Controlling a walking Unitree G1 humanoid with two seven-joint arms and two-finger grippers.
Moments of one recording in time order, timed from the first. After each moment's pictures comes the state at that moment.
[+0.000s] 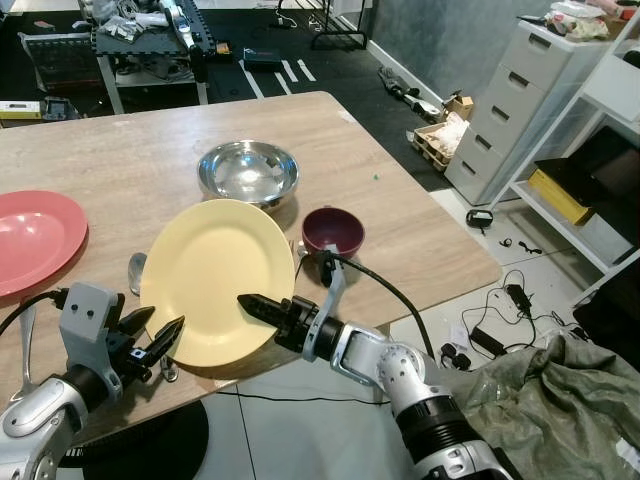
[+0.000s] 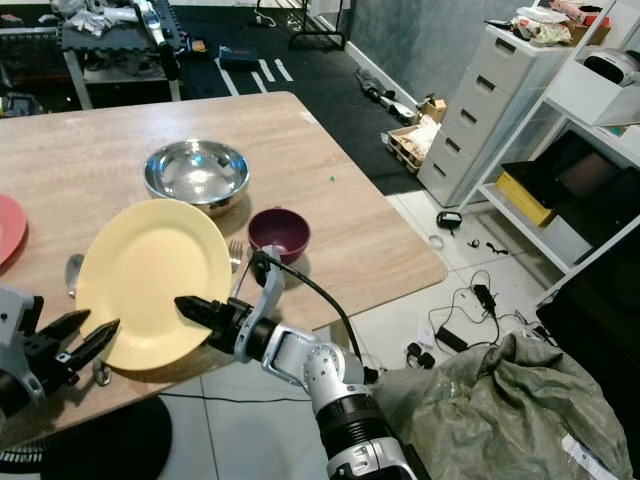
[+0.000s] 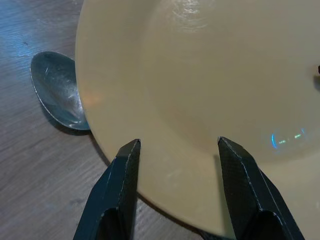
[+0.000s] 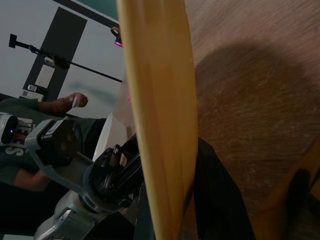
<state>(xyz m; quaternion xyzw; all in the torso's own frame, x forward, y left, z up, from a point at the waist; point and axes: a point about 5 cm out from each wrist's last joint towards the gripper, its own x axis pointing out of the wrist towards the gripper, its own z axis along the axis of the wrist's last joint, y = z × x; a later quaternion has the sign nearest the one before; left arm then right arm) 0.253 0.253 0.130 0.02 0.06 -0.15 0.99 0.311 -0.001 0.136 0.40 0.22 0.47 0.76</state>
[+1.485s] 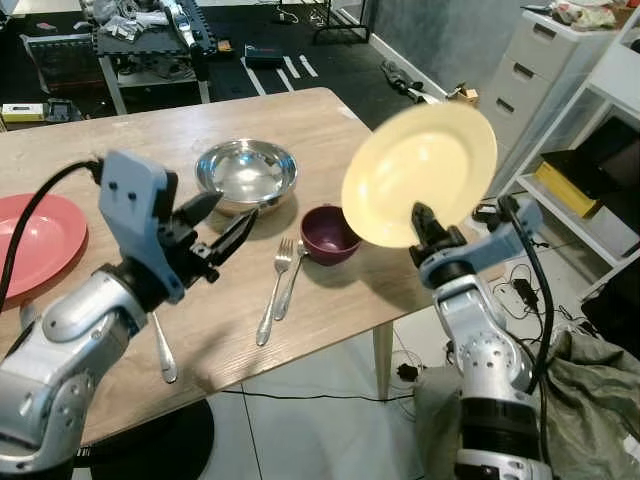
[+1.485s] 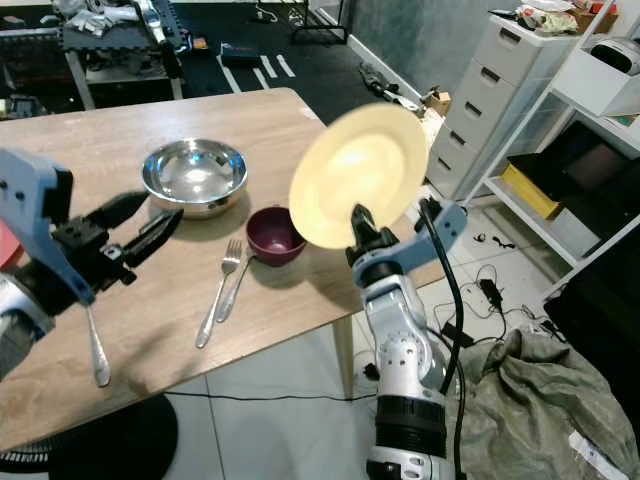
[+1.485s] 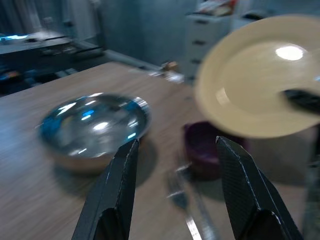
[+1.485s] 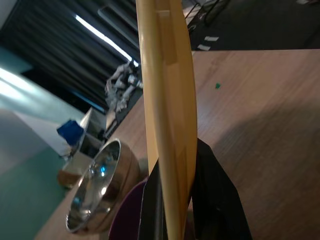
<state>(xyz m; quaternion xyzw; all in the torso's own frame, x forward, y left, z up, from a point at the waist) 0.267 0.175 0.255 0.04 -0.10 -0.21 0.97 0.341 -0.152 0.199 0.43 -0.08 0.04 0.90</state>
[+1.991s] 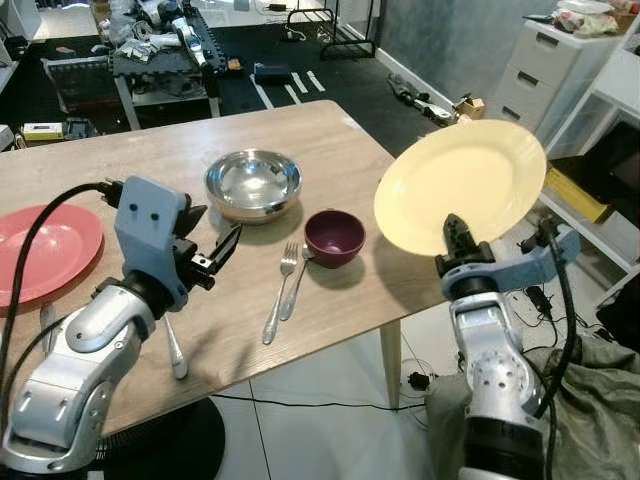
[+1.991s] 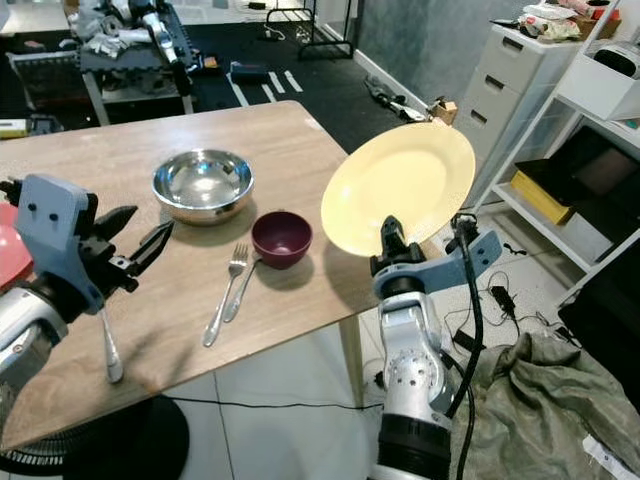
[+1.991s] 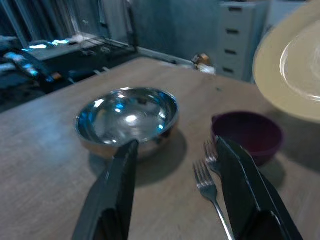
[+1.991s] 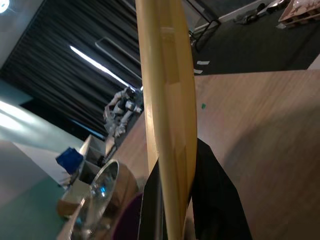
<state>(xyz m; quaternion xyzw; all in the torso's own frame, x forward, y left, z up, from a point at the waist) 0.280 0.174 0.236 0.06 -0.09 -0.15 0.98 0.326 -0.162 0.189 0.43 -0.10 0.00 0.90</state>
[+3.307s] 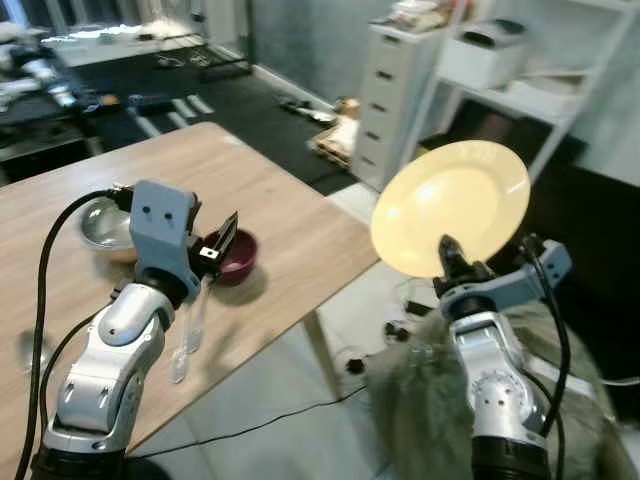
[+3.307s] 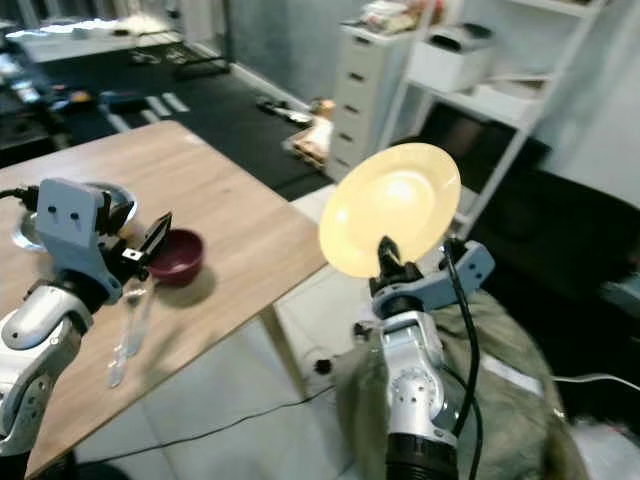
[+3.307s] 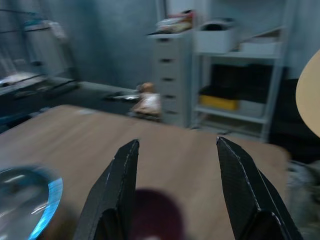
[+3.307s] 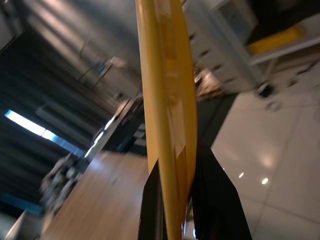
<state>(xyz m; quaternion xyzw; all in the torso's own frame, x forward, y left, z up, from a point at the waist) 0.296 0.170 0.227 0.06 -0.11 -0.10 0.99 0.323 -0.170 0.170 0.41 -0.08 -0.01 0.91</state>
